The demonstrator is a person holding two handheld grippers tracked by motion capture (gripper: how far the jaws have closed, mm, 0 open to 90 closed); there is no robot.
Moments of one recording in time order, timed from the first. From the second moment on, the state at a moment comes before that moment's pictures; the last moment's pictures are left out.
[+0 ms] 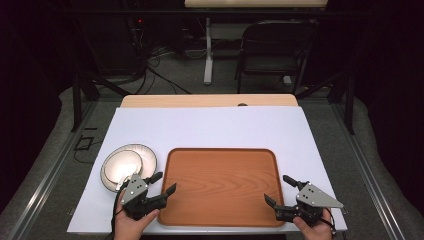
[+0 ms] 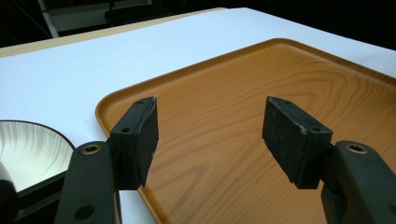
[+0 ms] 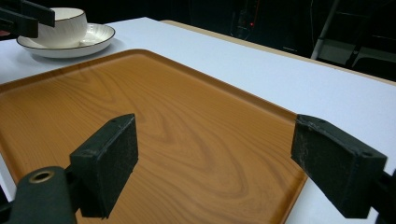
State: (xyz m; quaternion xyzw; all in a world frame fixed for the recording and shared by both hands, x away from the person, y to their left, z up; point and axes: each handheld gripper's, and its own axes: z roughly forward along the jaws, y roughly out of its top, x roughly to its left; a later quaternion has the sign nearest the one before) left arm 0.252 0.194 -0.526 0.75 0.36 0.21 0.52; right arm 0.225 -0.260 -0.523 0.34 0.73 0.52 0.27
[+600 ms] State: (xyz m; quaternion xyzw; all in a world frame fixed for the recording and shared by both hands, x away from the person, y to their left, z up) left arm 0.253 0.196 -0.526 0.75 0.37 0.21 0.51; right arm 0.225 -0.259 -0.523 0.34 0.73 0.52 0.27
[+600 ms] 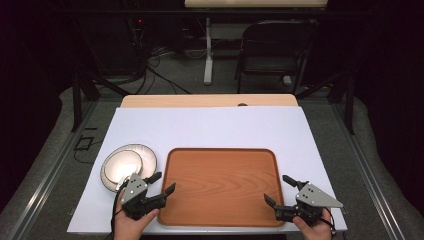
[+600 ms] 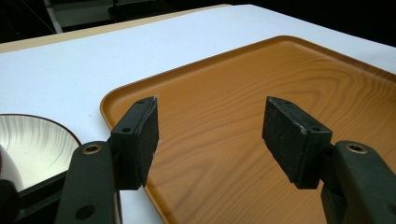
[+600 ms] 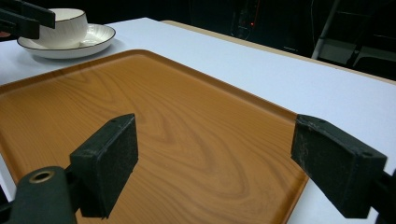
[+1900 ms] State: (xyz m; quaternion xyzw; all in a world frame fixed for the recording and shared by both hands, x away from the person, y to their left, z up) left arm 0.246 0.201 -0.486 0.73 0.44 0.22 0.47; right arm 0.225 -0.260 -0.522 0.34 0.73 0.52 0.27
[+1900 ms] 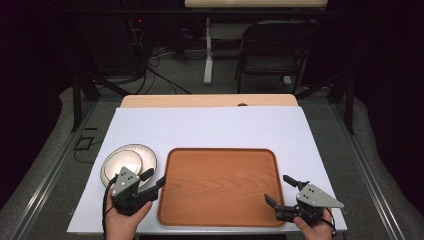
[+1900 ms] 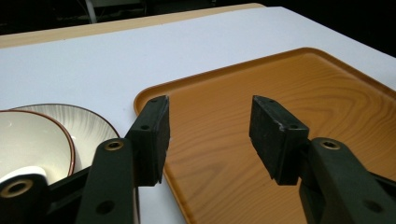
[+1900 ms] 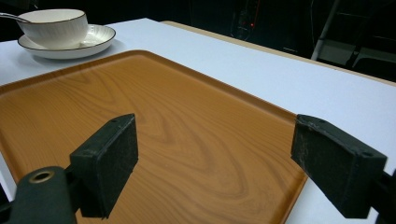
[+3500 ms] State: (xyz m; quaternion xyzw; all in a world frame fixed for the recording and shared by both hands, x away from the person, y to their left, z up) left arm 0.225 0.283 -0.503 0.69 0.56 0.27 0.38; right arm 0.225 -0.260 -0.522 0.34 0.73 0.52 0.27
